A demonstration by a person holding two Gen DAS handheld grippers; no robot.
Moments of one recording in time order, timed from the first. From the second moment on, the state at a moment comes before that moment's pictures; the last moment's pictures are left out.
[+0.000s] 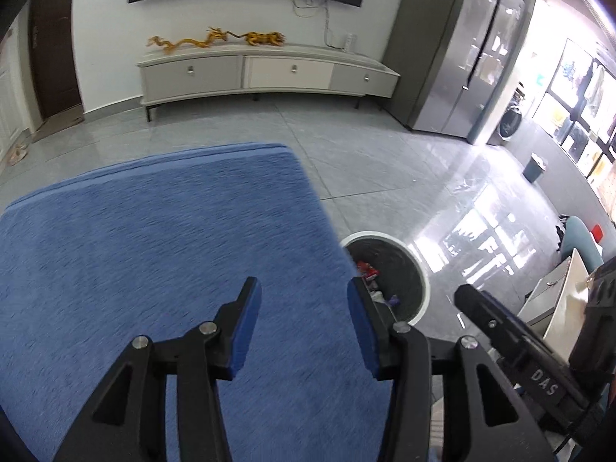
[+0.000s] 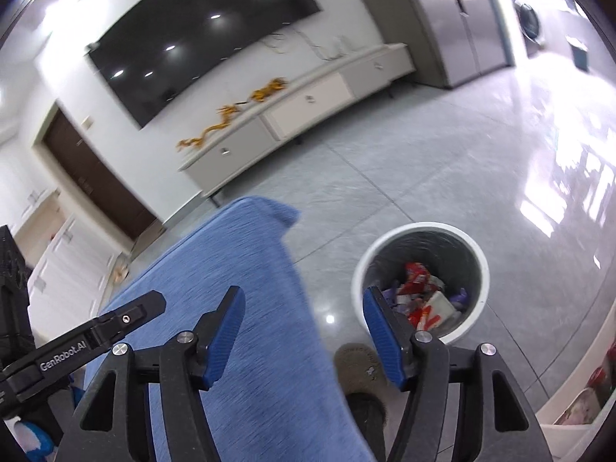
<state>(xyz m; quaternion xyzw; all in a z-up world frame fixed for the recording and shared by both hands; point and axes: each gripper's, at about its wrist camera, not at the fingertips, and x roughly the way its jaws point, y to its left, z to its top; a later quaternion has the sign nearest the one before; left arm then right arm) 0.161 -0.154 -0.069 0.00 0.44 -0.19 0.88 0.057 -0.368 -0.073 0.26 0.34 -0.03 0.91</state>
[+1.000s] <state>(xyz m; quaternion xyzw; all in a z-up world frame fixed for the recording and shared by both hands) 0.022 -0.011 -0.041 -0.02 0.25 -0.01 0.97 -0.022 -0.238 -0.032 0.05 0.21 -0.04 0.98</state>
